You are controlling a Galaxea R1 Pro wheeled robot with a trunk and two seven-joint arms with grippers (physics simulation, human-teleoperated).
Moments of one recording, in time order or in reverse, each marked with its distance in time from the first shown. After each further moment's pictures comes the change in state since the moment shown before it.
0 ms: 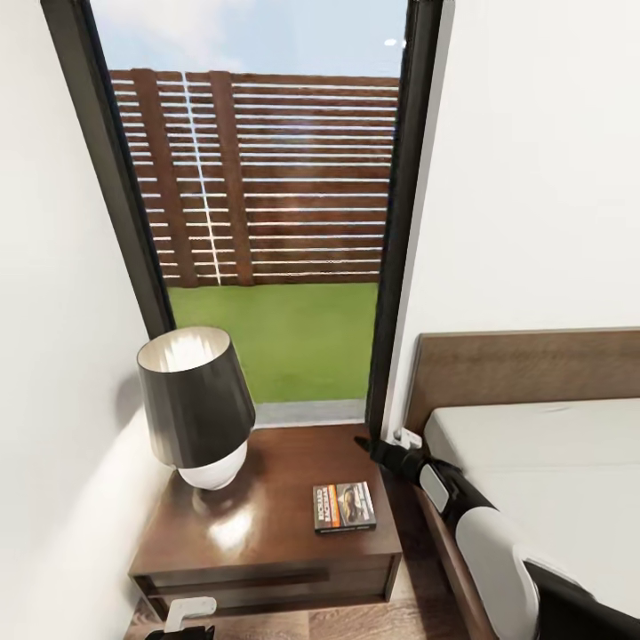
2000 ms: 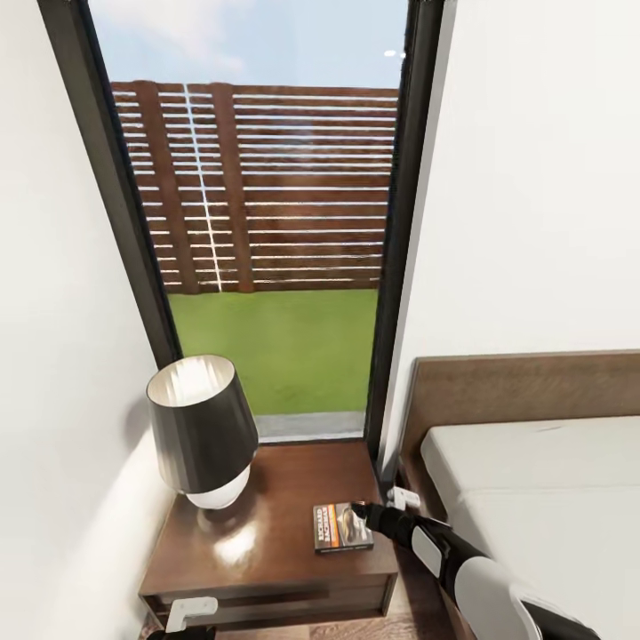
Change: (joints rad) left arm 0.000 -0.004 0.000 0.000 0.000 -0.001 0.000; right arm 0.109 0.009 0.072 0.177 0.059 -0.134 -0.146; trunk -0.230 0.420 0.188
